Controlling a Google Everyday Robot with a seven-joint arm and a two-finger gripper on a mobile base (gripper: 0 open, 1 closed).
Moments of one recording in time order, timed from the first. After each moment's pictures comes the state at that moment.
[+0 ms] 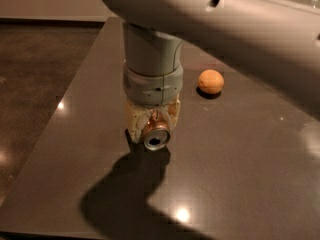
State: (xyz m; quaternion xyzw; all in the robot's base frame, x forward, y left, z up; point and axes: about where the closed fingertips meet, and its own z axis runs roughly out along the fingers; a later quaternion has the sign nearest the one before) arm 0.422 0.008 0.893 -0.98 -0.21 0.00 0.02
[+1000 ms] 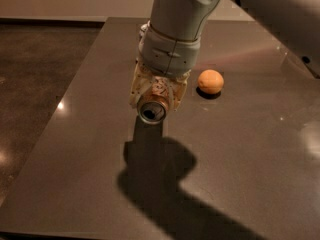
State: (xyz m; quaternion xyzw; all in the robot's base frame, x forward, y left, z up) arm 0.456 0.007 0.931 -0.99 -0.01 0.00 0.12
